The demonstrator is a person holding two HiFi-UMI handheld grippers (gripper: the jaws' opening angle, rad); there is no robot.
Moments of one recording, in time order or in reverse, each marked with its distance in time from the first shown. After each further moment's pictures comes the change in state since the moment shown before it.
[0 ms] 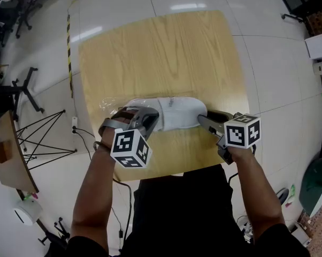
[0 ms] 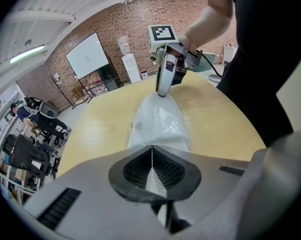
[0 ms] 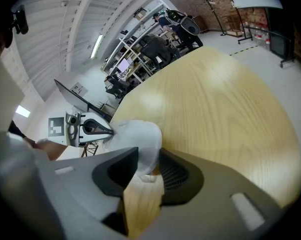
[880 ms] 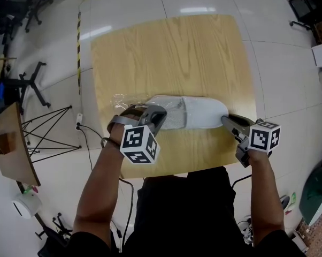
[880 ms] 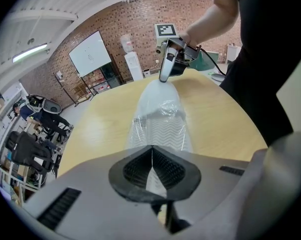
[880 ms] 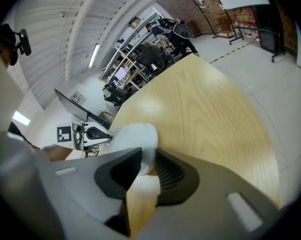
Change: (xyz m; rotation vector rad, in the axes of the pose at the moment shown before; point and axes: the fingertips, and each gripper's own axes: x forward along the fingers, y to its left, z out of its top) left arm -0.001 0.002 -0.014 -0.021 0.018 0.022; right arm -0.037 -0.025 0.002 0.060 -0.079 0.000
